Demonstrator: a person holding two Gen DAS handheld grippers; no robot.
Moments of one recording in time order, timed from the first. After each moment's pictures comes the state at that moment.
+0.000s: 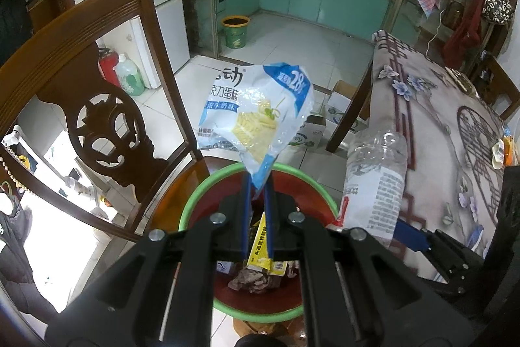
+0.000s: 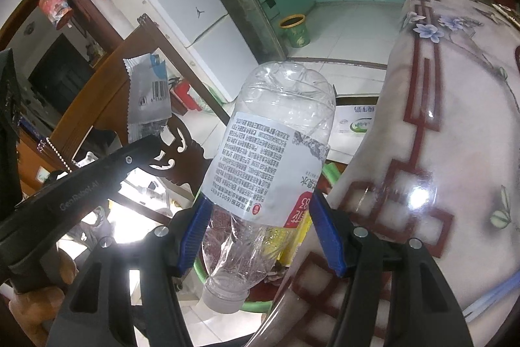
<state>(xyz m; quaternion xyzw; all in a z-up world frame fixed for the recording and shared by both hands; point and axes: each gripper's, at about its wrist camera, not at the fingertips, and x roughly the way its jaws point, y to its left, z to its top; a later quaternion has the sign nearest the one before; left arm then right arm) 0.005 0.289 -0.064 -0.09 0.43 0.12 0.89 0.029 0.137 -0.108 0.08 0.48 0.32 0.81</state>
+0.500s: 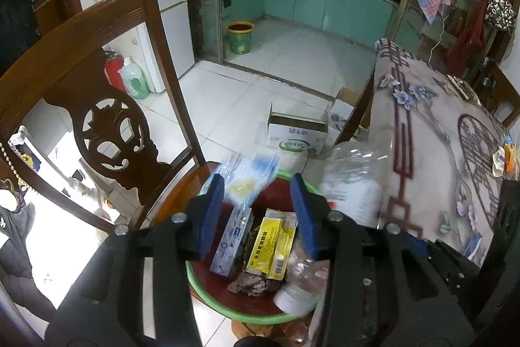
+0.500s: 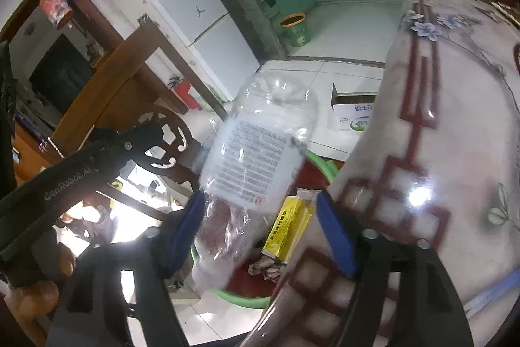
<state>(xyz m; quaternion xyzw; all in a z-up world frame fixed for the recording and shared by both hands) 0.004 0.283 -0.053 -0.09 0.42 0.14 0.89 0.027 0.125 -0.105 0.09 0.48 0.32 0.81</state>
